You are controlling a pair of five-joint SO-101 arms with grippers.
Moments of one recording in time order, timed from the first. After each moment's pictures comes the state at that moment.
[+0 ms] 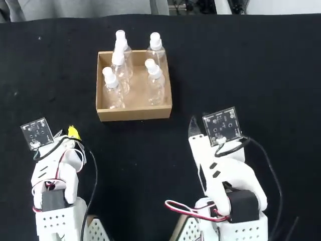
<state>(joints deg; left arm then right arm) -14.4 -104.0 96.0 45.5 10.0 -7.1 -89.2 65.4 60.7 13.8</state>
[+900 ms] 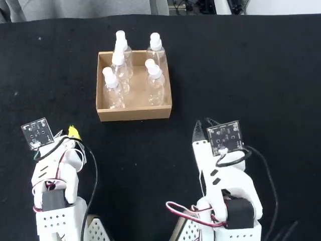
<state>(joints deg) -14.4 -104.0 96.0 45.5 10.0 -2.9 -103.1 76.0 60.7 13.8</state>
